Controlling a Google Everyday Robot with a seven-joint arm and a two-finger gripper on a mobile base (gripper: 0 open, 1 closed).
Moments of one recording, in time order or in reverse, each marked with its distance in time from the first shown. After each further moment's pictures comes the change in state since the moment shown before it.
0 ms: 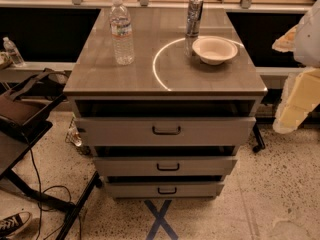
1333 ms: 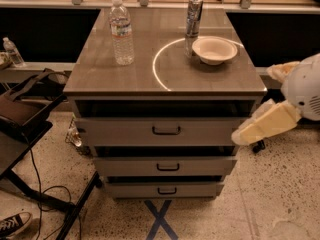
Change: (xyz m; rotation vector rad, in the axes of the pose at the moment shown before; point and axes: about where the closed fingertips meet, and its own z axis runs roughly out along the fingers) arm -0.023 0.017 0.044 0.085 -0.420 0.301
